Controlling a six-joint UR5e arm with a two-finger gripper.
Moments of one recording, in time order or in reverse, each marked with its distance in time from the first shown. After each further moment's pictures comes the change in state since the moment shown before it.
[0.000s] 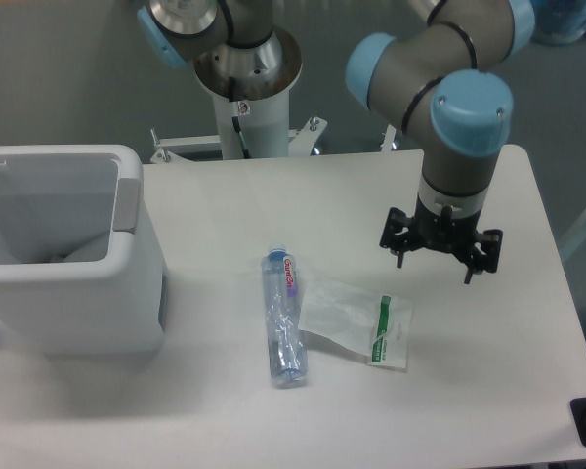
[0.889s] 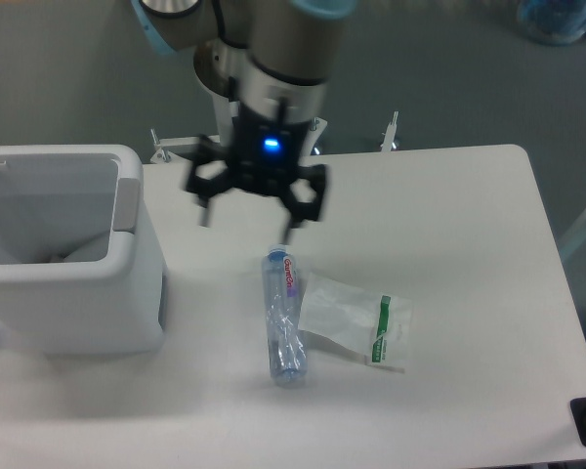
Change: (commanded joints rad) arm -0.100 0.221 0.034 -0.186 -0.289 -0.499
